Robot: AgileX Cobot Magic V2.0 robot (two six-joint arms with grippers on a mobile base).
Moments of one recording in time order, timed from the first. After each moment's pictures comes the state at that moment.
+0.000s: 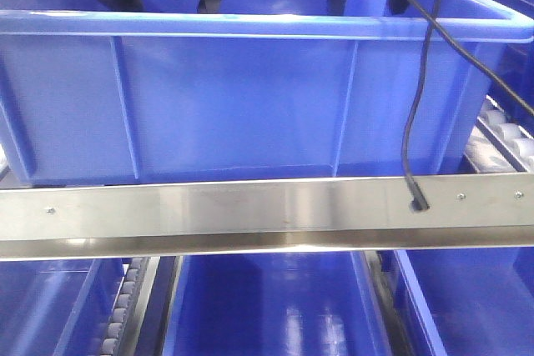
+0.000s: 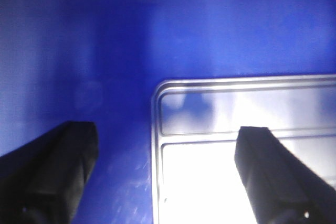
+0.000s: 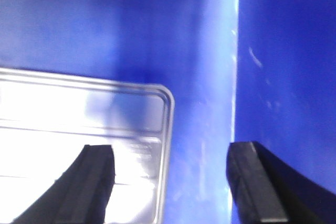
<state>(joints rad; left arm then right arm) -0.55 1.99 -1.90 0.31 0.92 -0.53 0.43 1.91 -1.82 -0.33 0.94 0.51</state>
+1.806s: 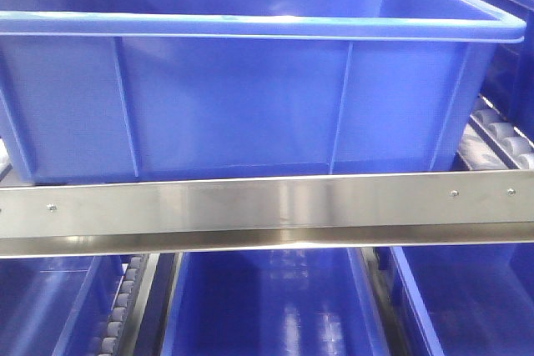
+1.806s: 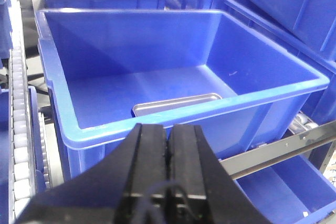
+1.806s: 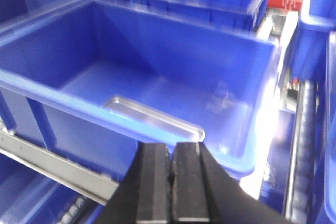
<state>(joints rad) -0.64 0.29 -0.56 0.28 0.43 -0.32 0.55 0.45 -0.51 -0.47 0.24 0.44</state>
